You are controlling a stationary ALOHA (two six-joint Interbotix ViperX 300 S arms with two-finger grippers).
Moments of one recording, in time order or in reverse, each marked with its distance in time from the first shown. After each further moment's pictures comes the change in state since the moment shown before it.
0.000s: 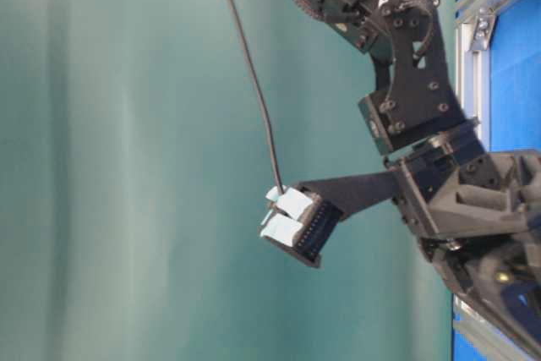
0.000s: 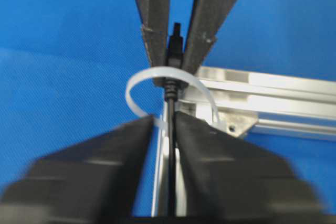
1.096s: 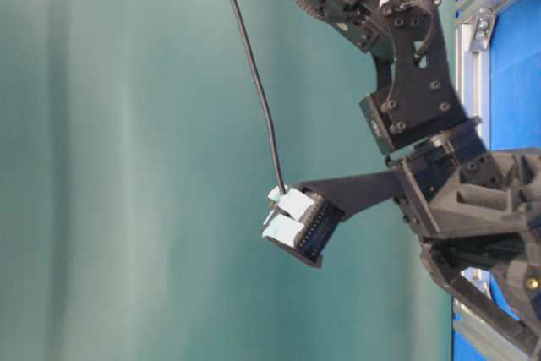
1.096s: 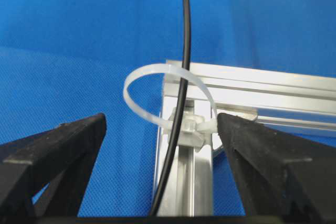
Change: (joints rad) left arm 0.003 -0.500 0.170 0.000 0.316 0.000; right arm 0.000 0.000 0.002 0.009 0.003 0.000
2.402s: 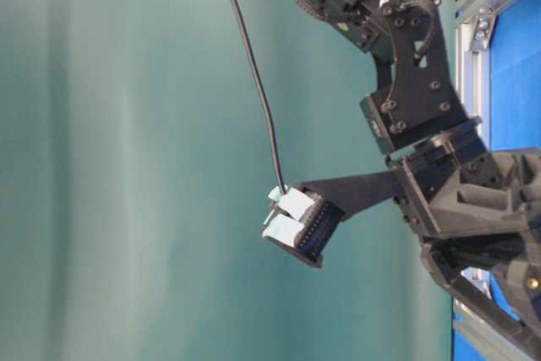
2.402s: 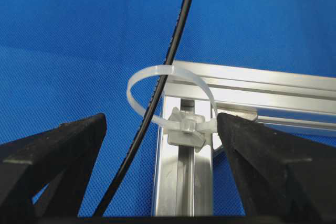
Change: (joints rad) left arm 0.025 -0.549 -0.025 0.002 0.414 -0.041; right arm 0.000 0.000 0.000 0.000 -0.002 0.000
